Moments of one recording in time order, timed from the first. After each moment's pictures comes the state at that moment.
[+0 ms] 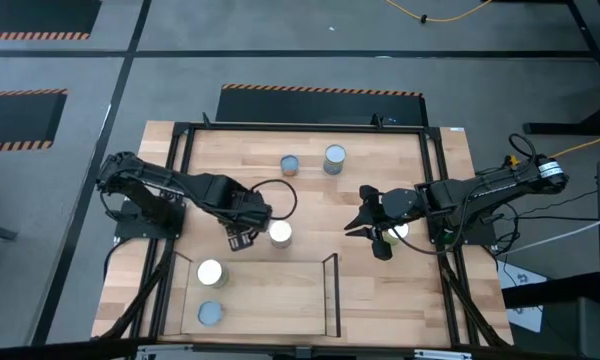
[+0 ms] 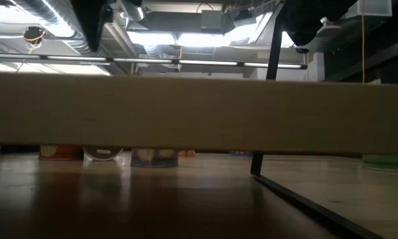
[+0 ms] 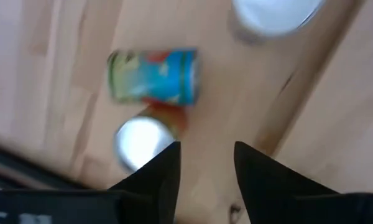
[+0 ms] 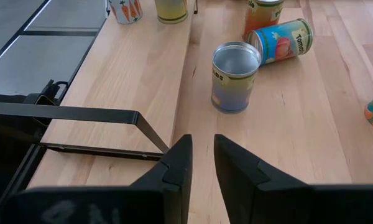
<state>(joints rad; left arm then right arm) -0.22 1.57 1.50 -1.46 -0.16 -0.62 0.23 1.13 0.83 -0.30 0.01 0.13</state>
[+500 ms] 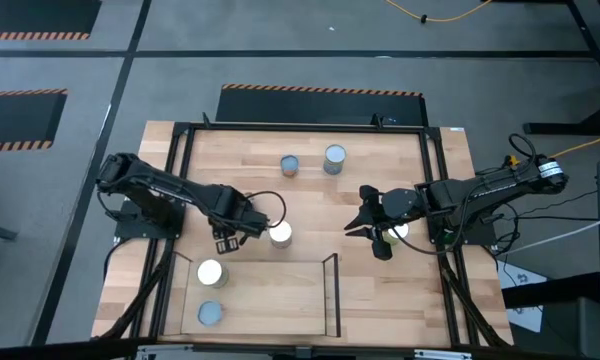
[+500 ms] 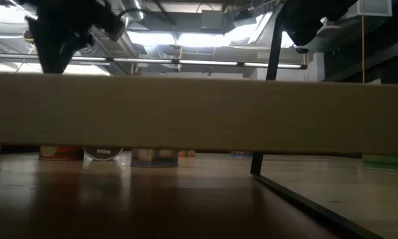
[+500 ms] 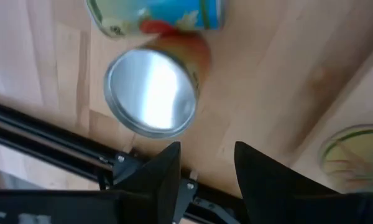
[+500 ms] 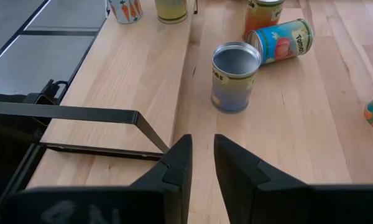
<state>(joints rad) -0.22 1.57 1.28 -1.49 -0.08 -0.57 0.23 1.13 0.83 -0.30 0.01 0.12</state>
